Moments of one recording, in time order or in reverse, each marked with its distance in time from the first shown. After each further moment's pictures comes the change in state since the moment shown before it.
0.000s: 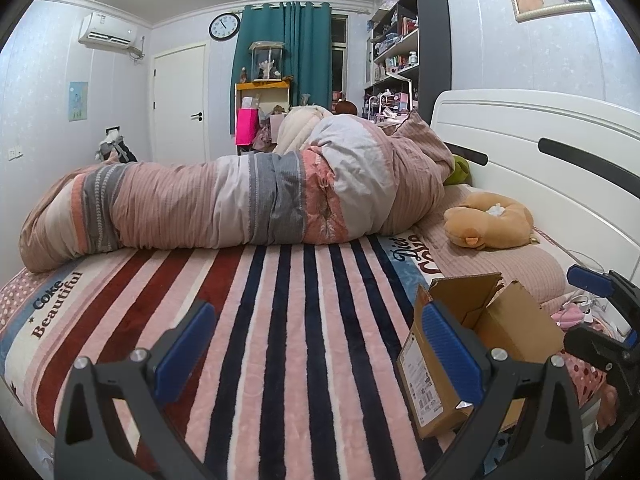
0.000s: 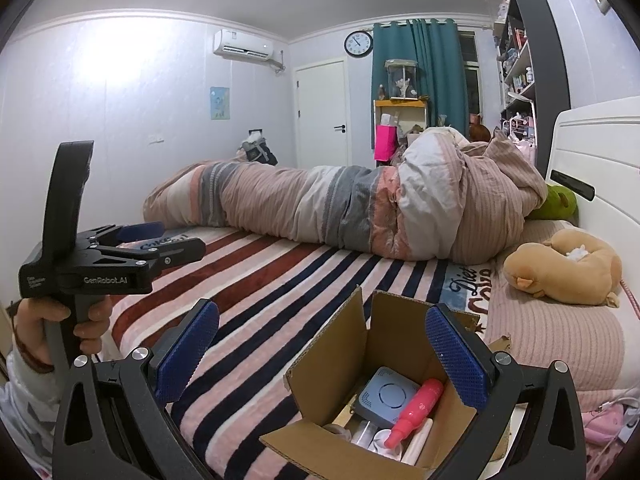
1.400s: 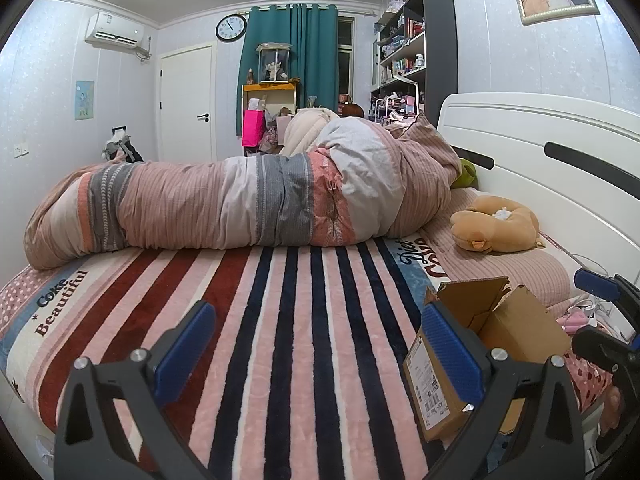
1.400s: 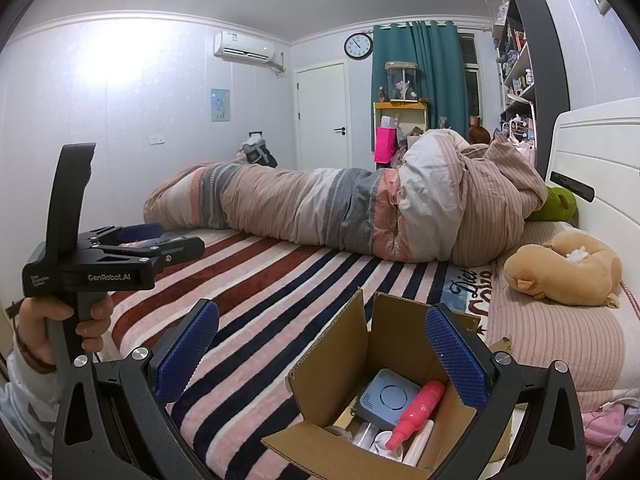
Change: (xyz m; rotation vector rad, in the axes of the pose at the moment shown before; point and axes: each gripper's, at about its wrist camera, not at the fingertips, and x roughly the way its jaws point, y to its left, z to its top) left arm 0.003 0.009 0.001 -0.004 -0.007 0.017; right arm -0.001 -0.002 0.002 -0.004 -0.003 0.004
